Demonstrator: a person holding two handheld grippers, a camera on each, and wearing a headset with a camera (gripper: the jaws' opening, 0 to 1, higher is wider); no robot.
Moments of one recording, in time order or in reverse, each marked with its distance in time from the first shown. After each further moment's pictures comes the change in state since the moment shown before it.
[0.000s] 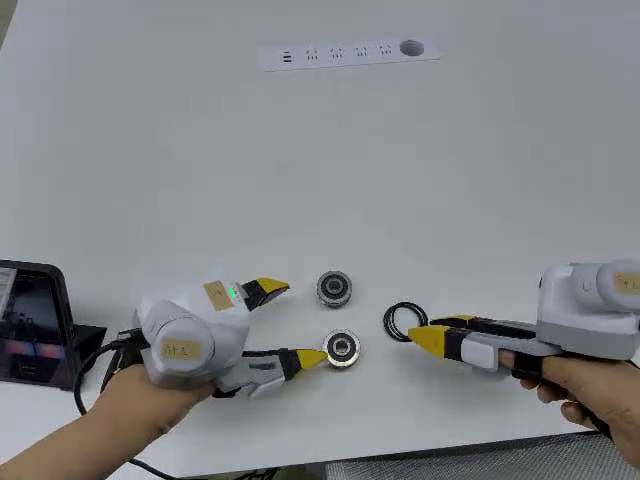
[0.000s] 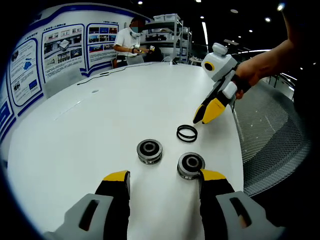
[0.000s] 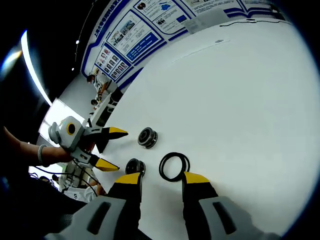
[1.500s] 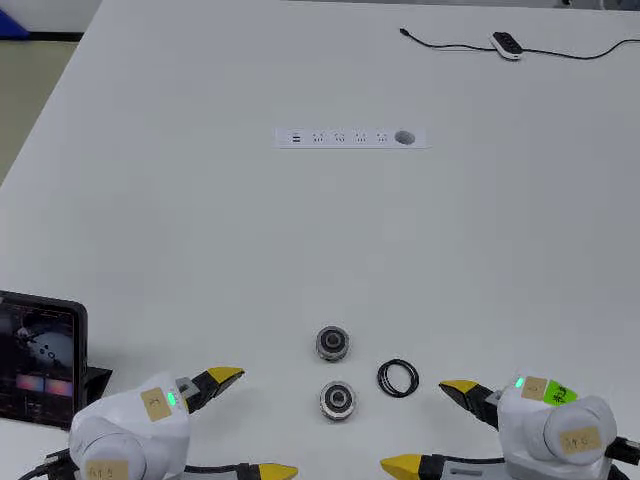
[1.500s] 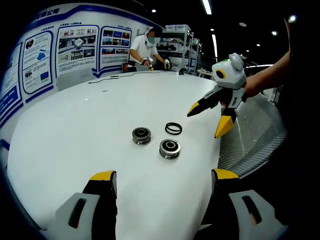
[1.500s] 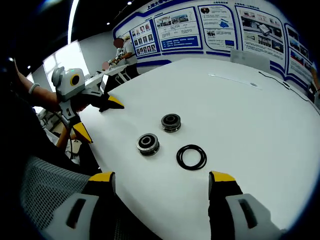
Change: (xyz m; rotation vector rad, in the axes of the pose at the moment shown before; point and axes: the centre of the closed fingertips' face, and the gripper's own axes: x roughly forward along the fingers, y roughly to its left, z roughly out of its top) left arm -0.060 -0.032 -0.023 -0.101 -0.083 0.038; right arm -0.011 0.035 -0.032 -0.522 0.028 -0.121
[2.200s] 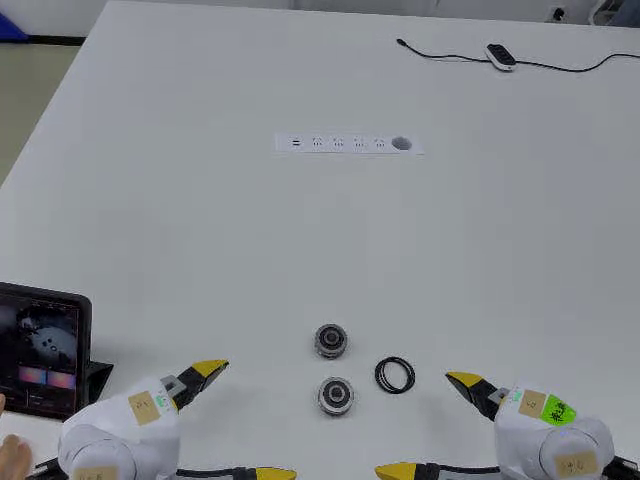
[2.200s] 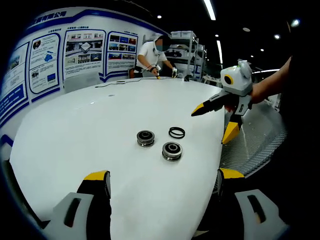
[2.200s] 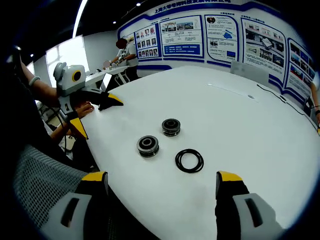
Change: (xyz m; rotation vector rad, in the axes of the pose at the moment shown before) left arm -0.007 0.001 0.001 -0.023 -0.064 0.048; right arm -0.007 0.001 0.003 -0.082 -0.048 -0.057
